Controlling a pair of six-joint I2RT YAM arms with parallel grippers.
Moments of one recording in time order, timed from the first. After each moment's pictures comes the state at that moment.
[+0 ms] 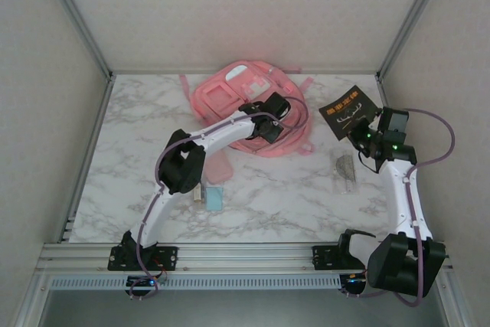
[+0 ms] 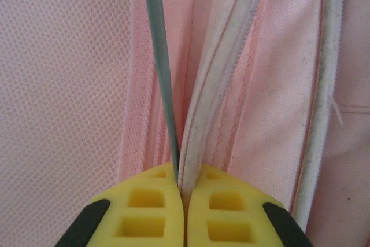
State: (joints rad) left arm -0.81 2.35 2.04 -0.75 -0.19 -0.04; right arm -0.17 1.11 0.93 -0.56 -0.36 0.67
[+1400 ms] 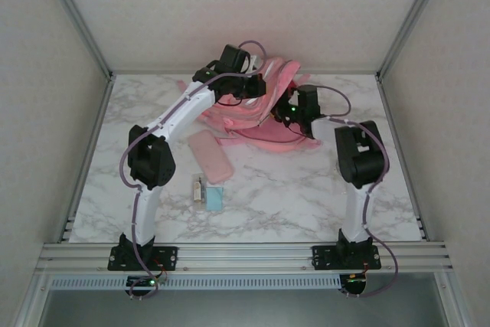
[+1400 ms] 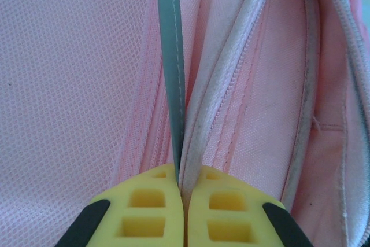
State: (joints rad) left arm -0.59 2.17 2.15 -0.69 0.34 -0.52; right arm 0.30 2.07 1.26 0.33 -0.60 1.08
